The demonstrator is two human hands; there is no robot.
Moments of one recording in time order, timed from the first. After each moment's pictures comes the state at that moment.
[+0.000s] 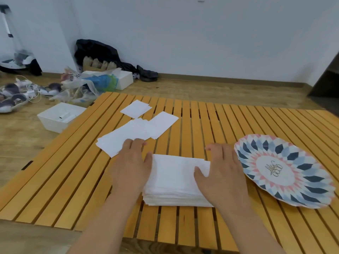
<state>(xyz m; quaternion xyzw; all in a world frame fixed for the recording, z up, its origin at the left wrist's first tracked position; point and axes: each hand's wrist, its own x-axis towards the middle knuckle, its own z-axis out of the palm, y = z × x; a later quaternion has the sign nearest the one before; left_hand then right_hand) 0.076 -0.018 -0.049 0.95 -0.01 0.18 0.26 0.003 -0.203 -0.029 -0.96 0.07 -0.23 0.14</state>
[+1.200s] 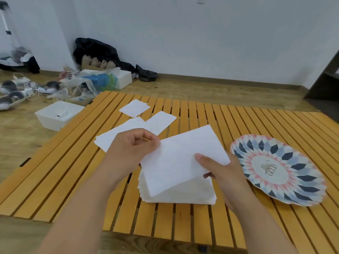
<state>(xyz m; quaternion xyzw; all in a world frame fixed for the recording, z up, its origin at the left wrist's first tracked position) 0.047 -0.009 0.027 0.78 -0.09 -0.05 0.62 -0.008 -0.210 -0.005 -0.72 0.11 -0.08 0.69</state>
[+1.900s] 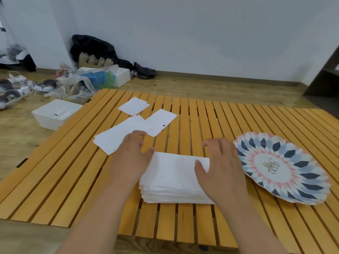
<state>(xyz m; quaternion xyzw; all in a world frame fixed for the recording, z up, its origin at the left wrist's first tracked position) 0.093 -0.014 -0.047 0.92 -0.04 0.11 0.37 0.005 -0.202 -0.029 -0.95 0.05 -0.26 0.15</state>
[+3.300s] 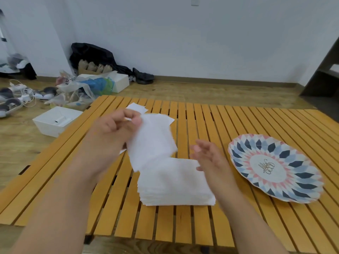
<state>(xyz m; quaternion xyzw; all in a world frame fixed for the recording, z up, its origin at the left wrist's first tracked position) 0.050 0.008 0.059 0.75 -0.12 0.01 0.65 0.004 -0.198 -0.011 -0.76 0.10 -0.11 0.63</state>
